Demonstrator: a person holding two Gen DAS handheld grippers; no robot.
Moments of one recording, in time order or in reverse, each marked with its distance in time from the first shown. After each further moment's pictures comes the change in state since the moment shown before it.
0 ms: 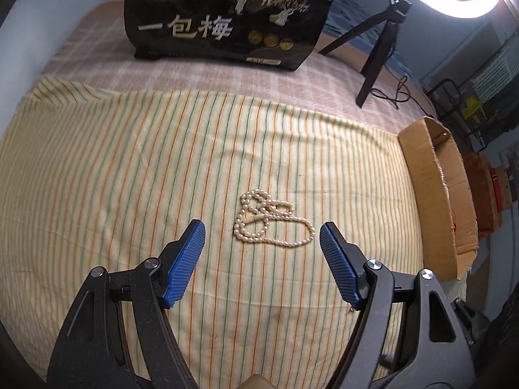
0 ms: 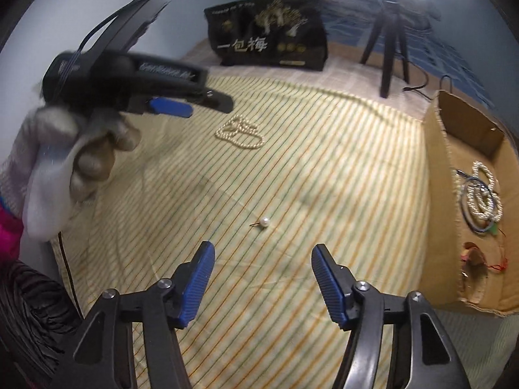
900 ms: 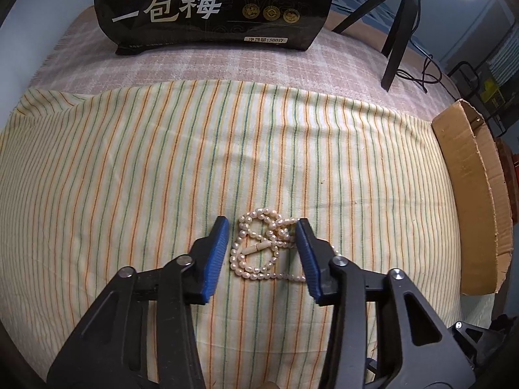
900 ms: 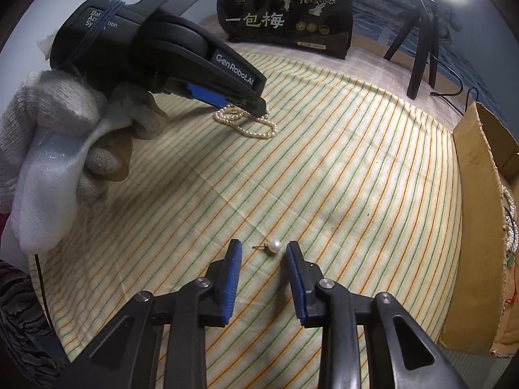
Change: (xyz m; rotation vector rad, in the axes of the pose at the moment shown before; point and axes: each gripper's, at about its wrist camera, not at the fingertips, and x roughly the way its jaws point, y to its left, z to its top) left arm 0.049 -0.012 0.010 0.055 0.016 0.114; right arm 0.059 0.014 0.009 -0.082 0.045 -0.050
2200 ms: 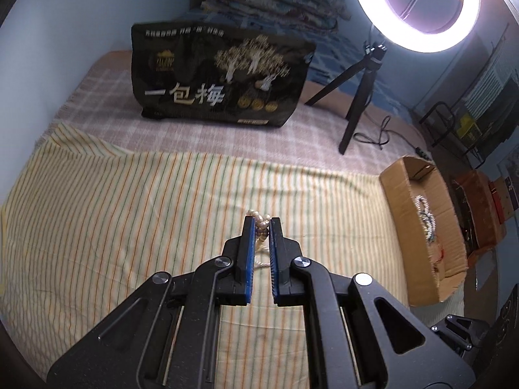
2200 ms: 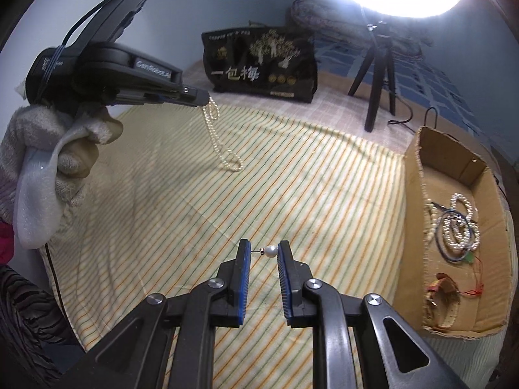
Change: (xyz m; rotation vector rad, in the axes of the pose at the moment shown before) left arm -0.100 0.003 0.004 -0.038 -0.215 -0.101; right arm -0.078 -0.021 -0.003 0.056 -0.148 -0.035
